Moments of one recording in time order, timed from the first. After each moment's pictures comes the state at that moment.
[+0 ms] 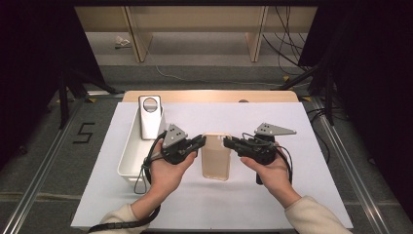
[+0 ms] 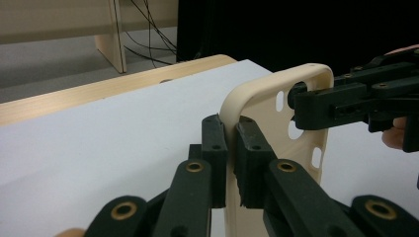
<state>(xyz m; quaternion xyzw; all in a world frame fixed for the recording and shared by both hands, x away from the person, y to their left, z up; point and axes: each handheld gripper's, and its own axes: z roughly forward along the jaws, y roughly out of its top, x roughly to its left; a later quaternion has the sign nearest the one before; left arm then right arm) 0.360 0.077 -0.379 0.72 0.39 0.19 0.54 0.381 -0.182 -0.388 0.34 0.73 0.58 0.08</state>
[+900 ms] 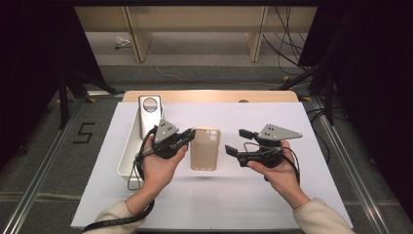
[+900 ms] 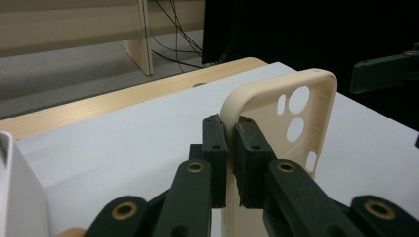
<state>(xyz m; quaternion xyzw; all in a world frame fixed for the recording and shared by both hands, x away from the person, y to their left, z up) 0.369 0.099 -0.372 0.71 0.41 0.23 0.52 0.374 -0.196 -0.381 0.29 0.76 0.57 0.15</state>
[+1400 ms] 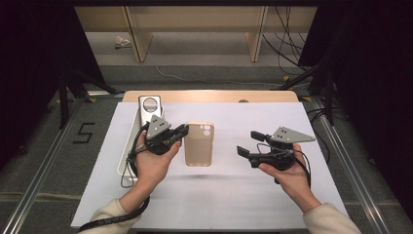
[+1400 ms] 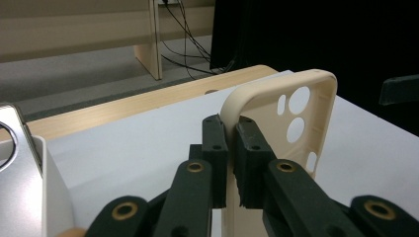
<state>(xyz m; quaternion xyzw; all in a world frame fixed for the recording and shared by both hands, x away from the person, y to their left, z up) 0.373 0.113 -0.363 0.70 0.42 0.24 0.53 0.370 -0.224 -0.388 0.31 0.75 0.56 0.16</state>
